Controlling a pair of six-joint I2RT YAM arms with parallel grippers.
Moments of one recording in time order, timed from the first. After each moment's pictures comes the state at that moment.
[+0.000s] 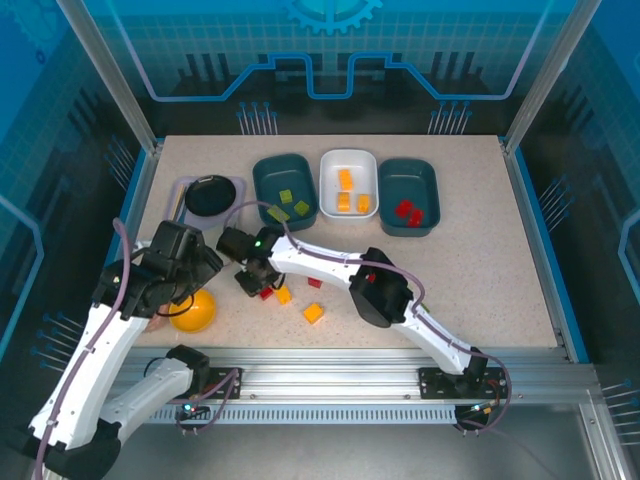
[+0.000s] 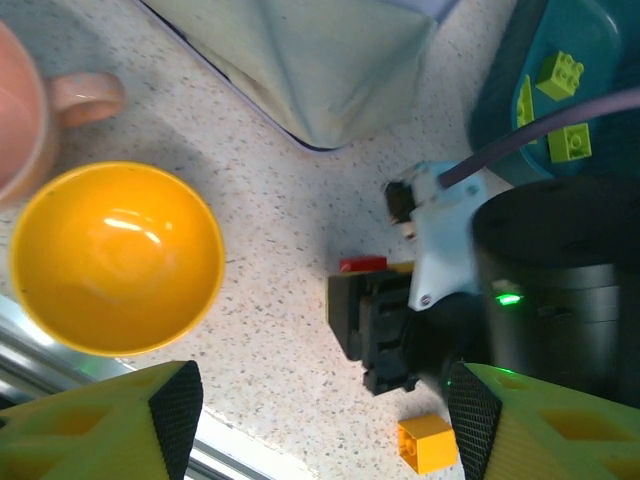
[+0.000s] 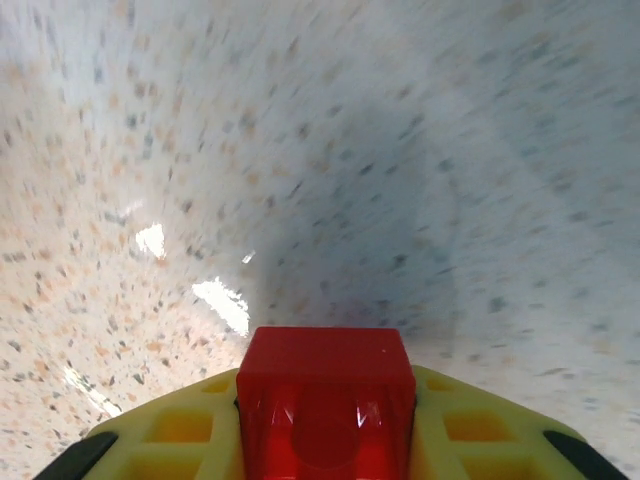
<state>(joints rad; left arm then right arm) -0.33 0.84 1.11 -1.32 -0.19 -1.07 1.07 2.46 2.23 -1.04 0.02 0.37</state>
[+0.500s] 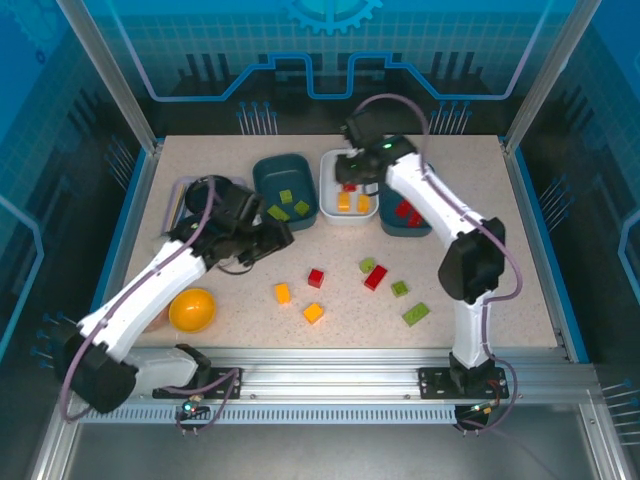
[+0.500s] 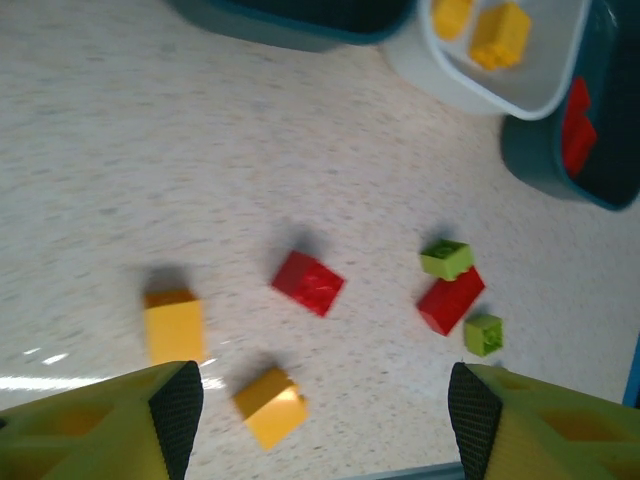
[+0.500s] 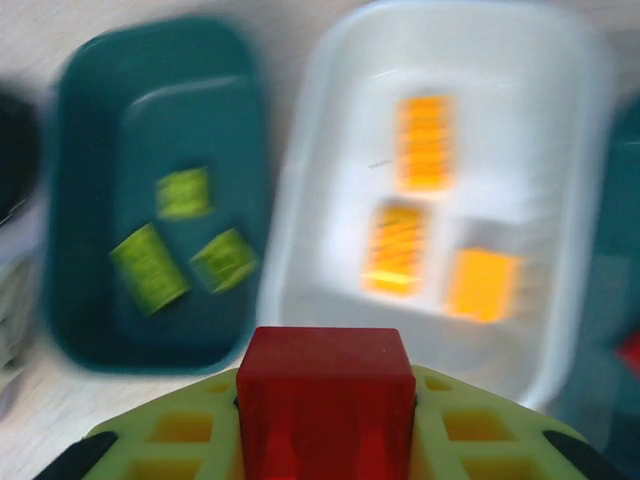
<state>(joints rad) -0.50 1.27 1.16 -0.85 0.12 -0.92 0.47 2.01 1.99 -0.94 0.06 0.41</state>
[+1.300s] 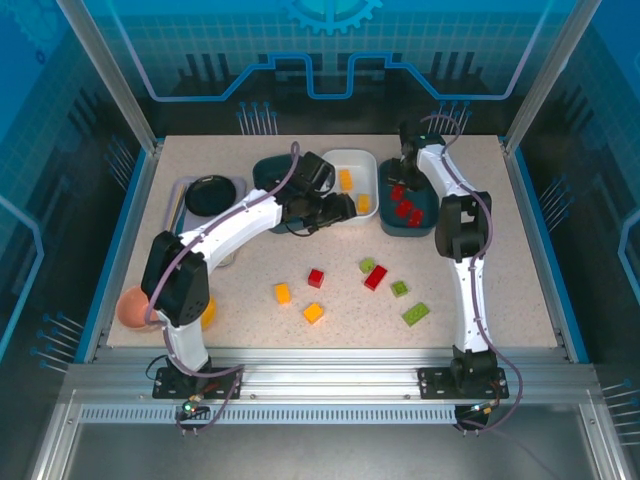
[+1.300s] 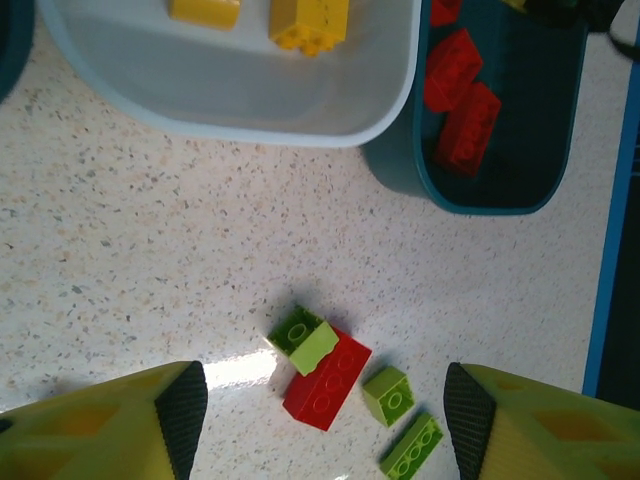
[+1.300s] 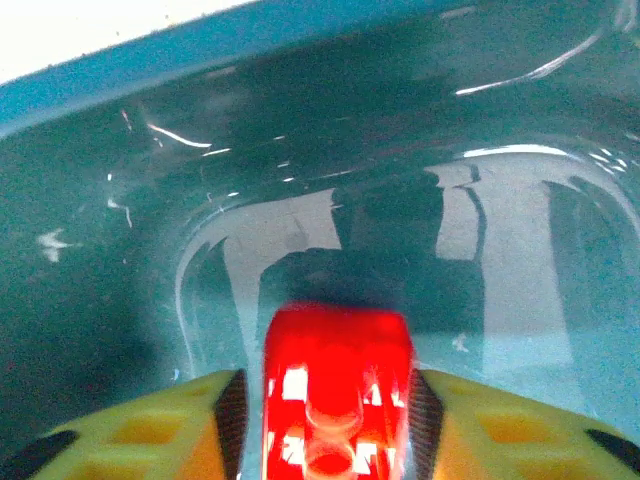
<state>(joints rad) -0.60 1.84 1.58 -0.70 0.24 -0.85 0.14 2.51 2.31 -1.03 -0.02 0.42</state>
